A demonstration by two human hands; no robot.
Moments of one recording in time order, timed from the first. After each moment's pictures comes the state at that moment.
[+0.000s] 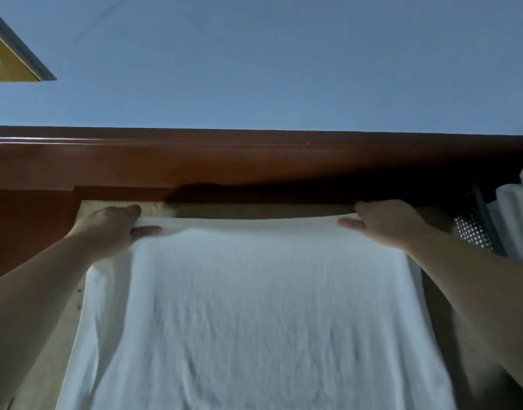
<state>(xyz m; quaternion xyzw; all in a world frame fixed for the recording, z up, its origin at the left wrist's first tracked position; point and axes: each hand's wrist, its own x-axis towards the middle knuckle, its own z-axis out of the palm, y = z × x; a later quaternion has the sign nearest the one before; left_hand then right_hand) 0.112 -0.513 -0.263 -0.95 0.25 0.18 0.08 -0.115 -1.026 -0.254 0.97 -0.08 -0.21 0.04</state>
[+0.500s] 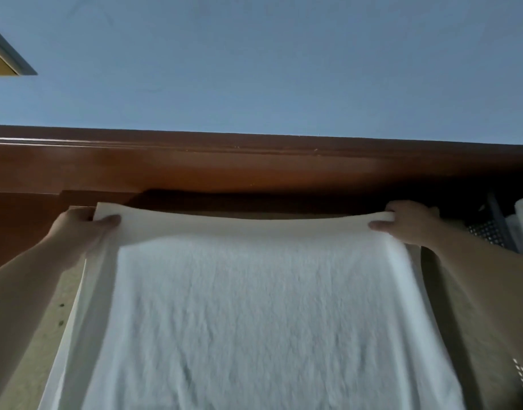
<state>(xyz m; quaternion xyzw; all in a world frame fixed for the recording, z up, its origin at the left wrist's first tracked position) 0.140 -0.491 -0.298 -0.91 -0.15 0.18 -0.35 -0.105 -1.081 -0.286 0.93 -0.29 -0.23 -0.07</state>
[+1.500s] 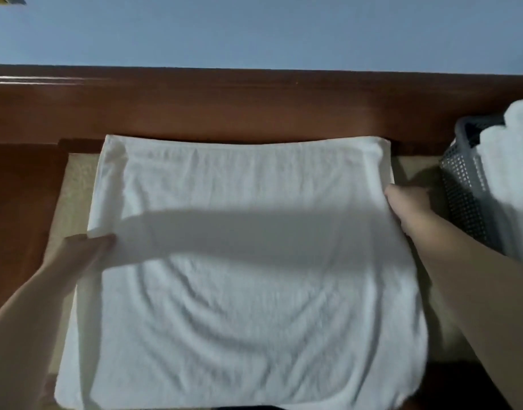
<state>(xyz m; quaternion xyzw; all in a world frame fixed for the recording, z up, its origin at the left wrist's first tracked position) -0.017 -0.457 -0.285 -0.87 -0.26 0.25 -0.35 -0.203 -1.034 -0.296 0.68 -0.63 -0.02 -0.37</state>
